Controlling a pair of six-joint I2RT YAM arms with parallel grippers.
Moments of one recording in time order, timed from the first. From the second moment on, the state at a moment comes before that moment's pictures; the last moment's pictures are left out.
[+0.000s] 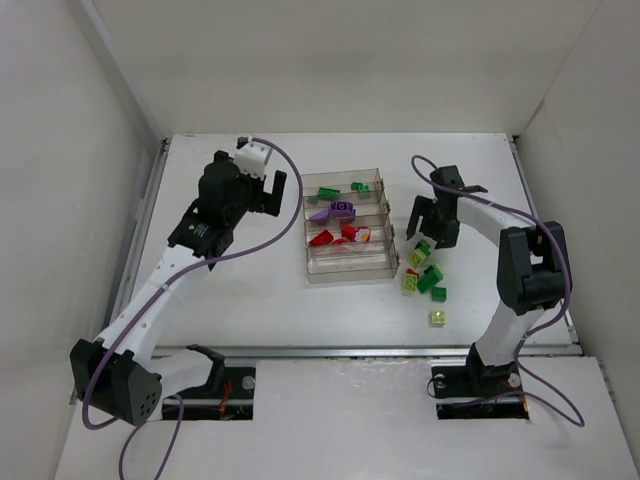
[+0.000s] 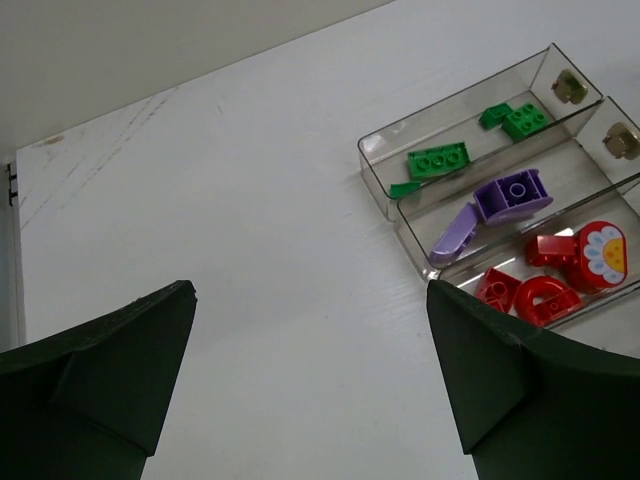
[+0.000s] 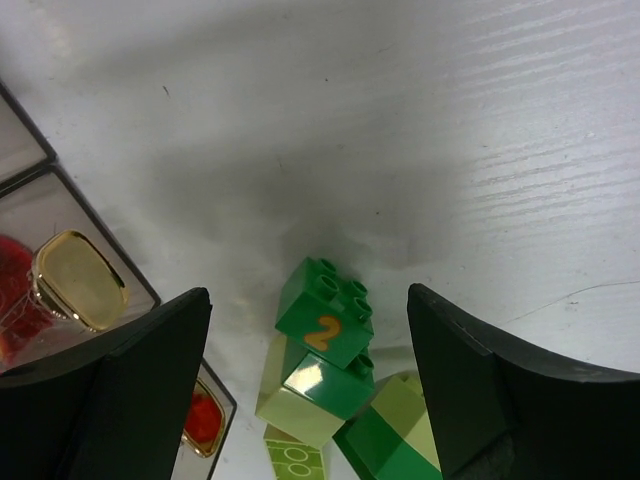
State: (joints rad) left arm -0.38 1.15 1.08 -0.24 -0.10 0.11; right arm 0.16 1.78 1.21 -0.62 -0.01 0.48
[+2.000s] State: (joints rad) left arm -0.68 1.34 1.04 -0.08 0.42 0.61; right arm 0.50 1.43 1.46 -0.60 0.19 0.83
